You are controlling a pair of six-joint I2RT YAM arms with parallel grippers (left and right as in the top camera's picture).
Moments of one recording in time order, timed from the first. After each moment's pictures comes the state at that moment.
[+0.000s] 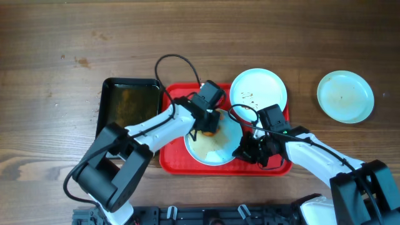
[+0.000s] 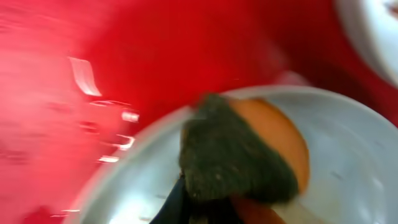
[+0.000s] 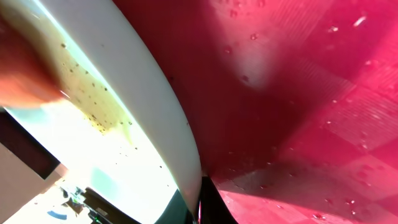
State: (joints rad) left arm -0.69 1.85 1.06 -0.47 0.02 -0.40; right arm 0.35 1.48 0.51 -0.40 -0.59 0.85
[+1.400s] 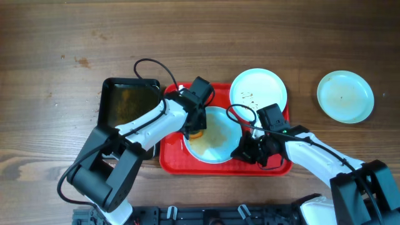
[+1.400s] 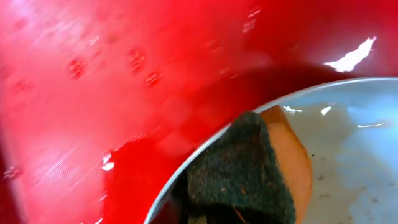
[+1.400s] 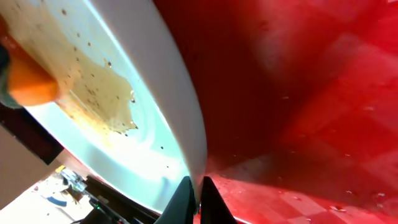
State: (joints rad) left arm -0.63 1.83 1.07 -0.63 0.00 -0.65; right arm 0.35 1.48 0.52 -0.42 -0.62 0.82
